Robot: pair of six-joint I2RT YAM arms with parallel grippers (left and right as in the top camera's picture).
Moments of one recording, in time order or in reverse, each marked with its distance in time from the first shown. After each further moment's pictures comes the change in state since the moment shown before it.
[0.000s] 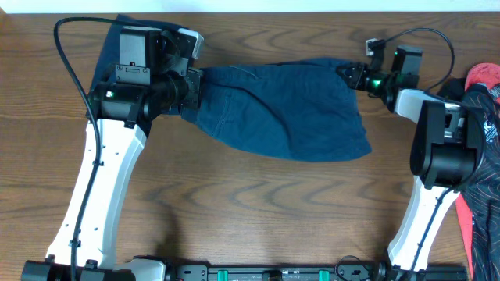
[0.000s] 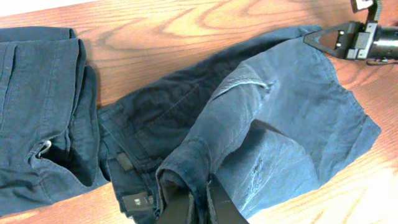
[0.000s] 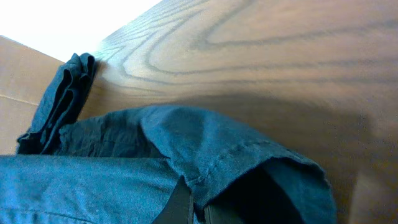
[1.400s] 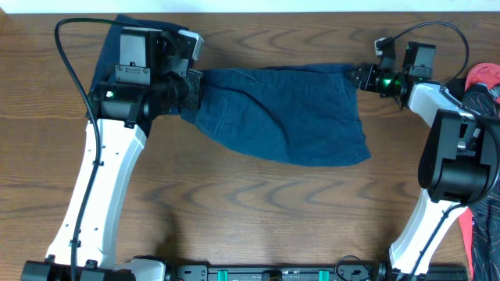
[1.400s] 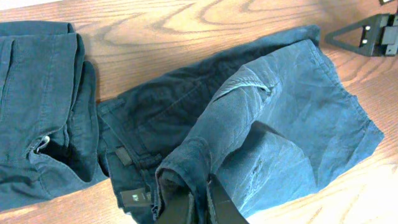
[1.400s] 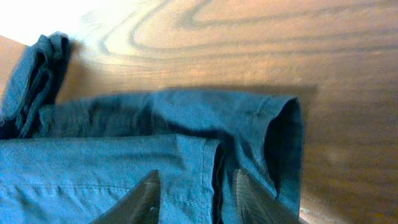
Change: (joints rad) left arm 0.000 0.000 0.000 -0.013 0.000 0.000; right arm -0.009 -0.133 0.011 -0.327 0.113 -0.172
